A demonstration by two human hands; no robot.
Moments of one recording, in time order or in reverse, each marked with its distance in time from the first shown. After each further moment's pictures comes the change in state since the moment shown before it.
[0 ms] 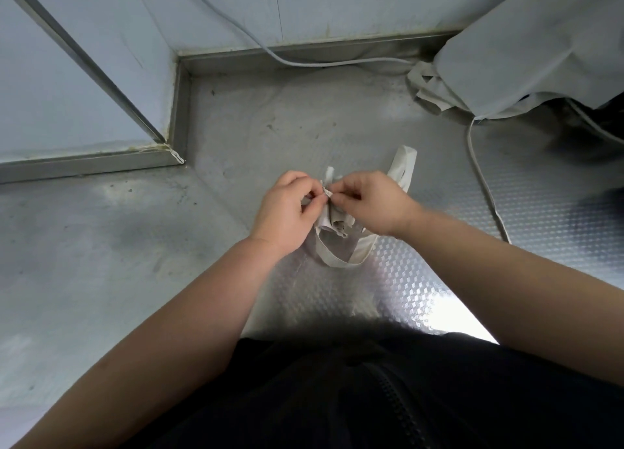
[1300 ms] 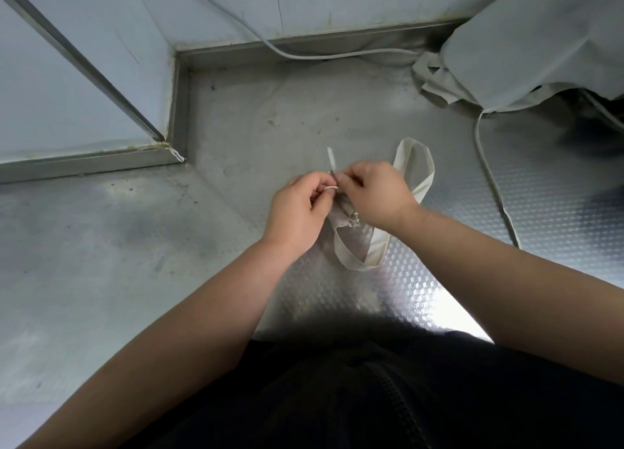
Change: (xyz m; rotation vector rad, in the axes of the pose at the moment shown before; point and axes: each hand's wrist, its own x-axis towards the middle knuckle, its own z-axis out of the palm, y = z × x) left_hand 0.002 0.013 0.012 -0.146 0.001 -0.189; right_hand 0.012 -0.001 0.003 -0.037 0.178 0.071
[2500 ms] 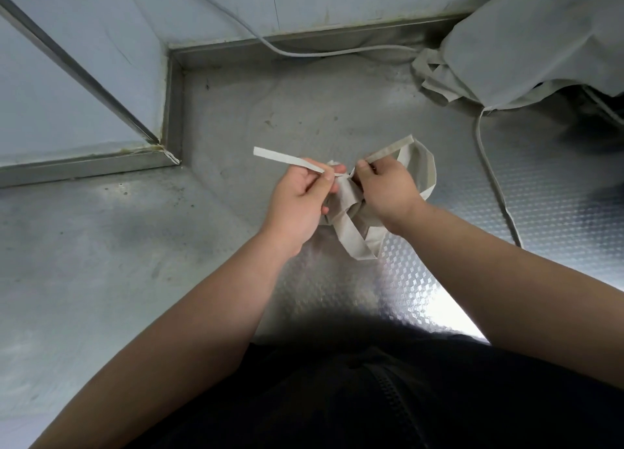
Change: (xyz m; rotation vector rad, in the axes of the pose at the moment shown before) left_hand 0.012 0.016 -0.001 -0.595 -0.072 -0.271; right_hand 0.015 0.013 0.005 0.312 0.120 0.274
